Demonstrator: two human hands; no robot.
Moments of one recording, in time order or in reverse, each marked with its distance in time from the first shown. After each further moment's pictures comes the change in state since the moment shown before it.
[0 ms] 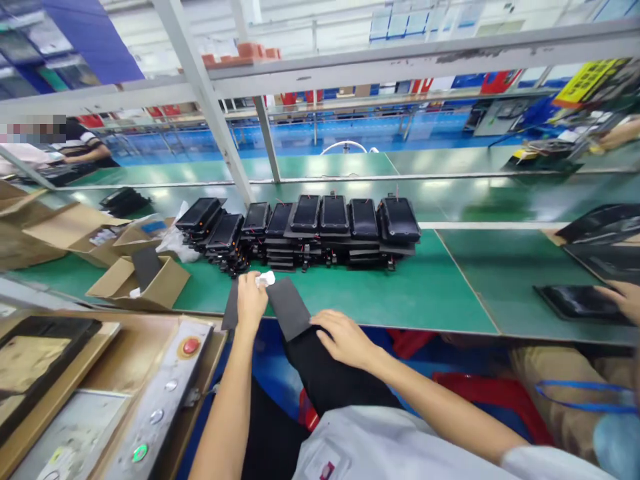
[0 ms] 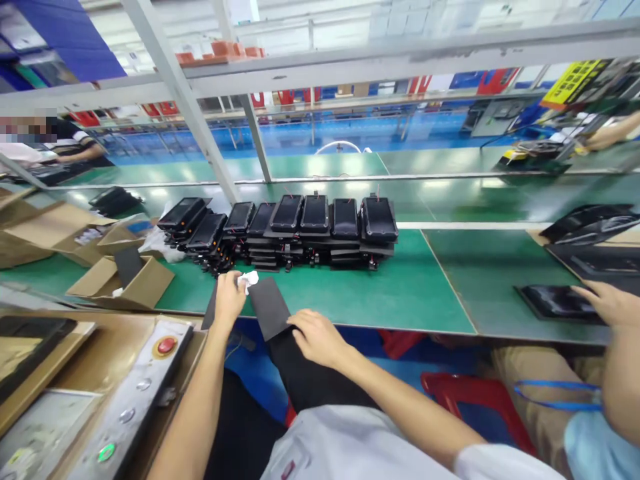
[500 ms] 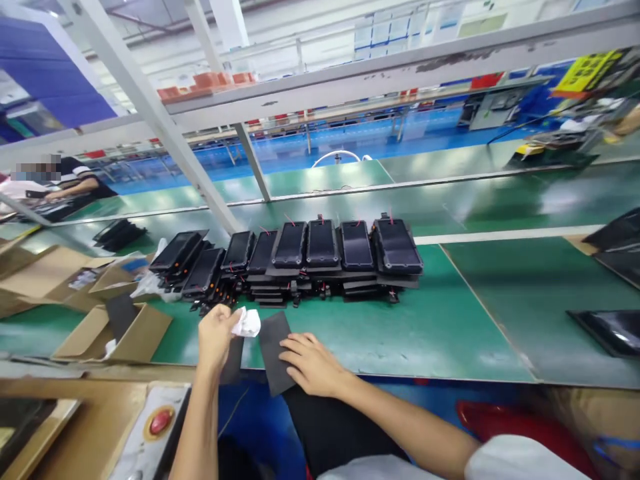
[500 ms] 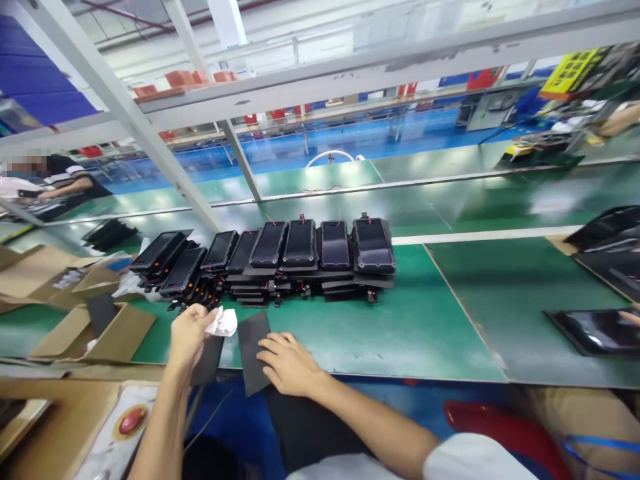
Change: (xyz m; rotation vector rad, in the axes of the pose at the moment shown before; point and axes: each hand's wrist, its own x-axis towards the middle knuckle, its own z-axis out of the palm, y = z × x) left_hand 0.050 0.021 -0.025 -0.364 0.027 -0.148; right_hand 0.059 0.043 0.029 0.074 -0.086 -0.075
